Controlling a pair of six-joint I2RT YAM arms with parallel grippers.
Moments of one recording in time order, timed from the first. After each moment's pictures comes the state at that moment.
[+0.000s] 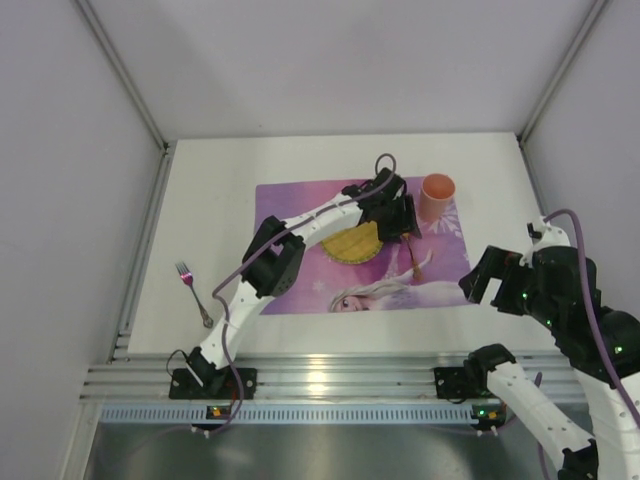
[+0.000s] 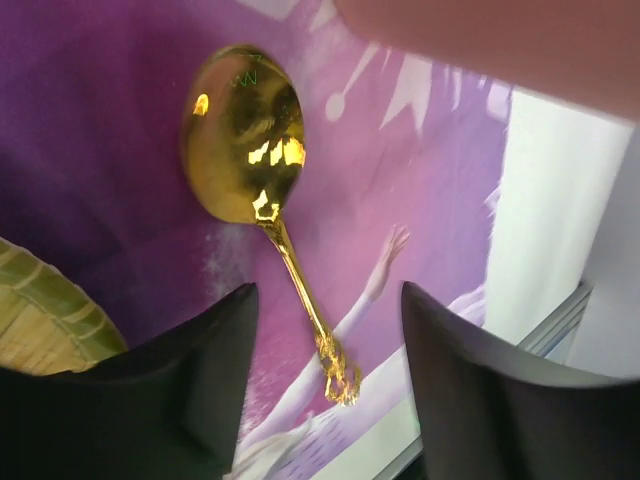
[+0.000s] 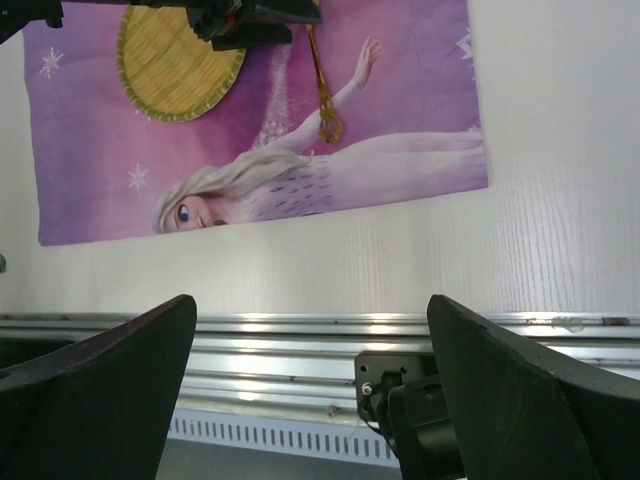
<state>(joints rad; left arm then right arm) -0.80 2.45 2.11 -0.52 0.28 -0.87 0.32 0.58 1.22 -1.32 0.09 0.49</state>
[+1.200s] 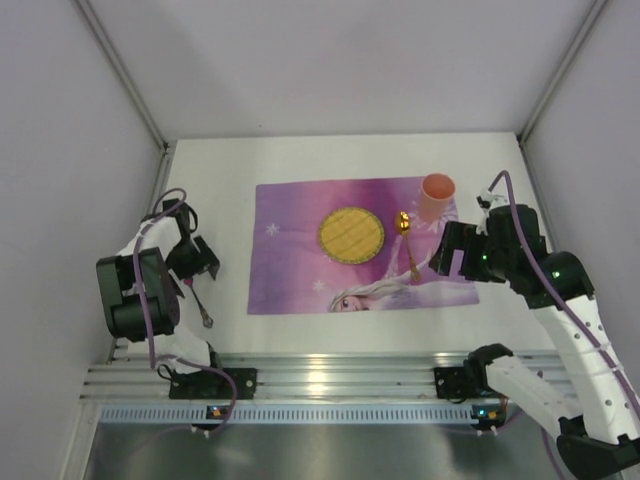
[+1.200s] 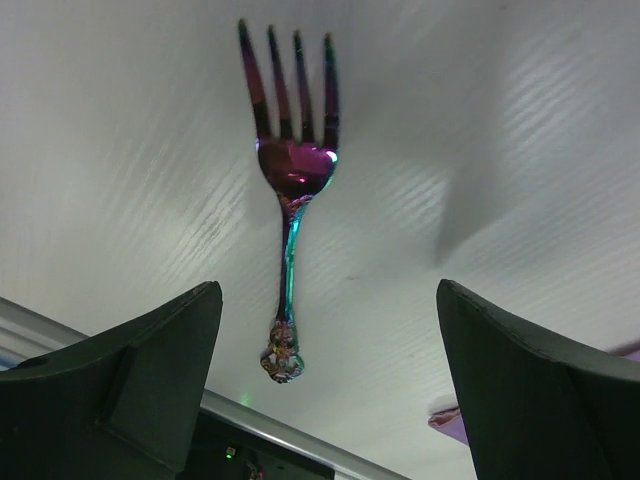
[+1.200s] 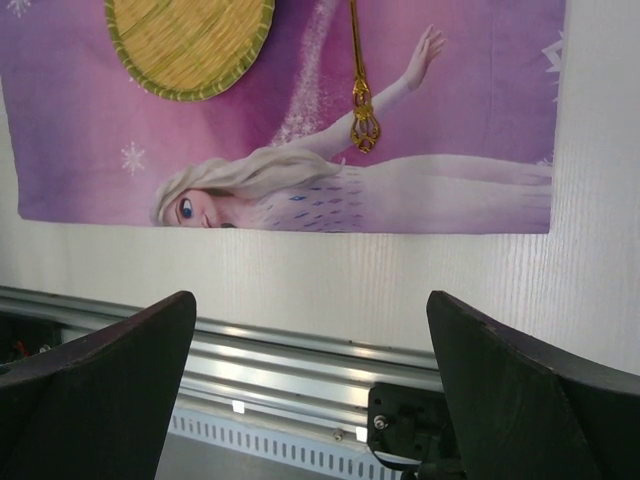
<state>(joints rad) 0.21 1.63 1.03 -0.86 -0.18 -0.45 0.32 0.83 1.12 -1.11 -0.04 0.42</state>
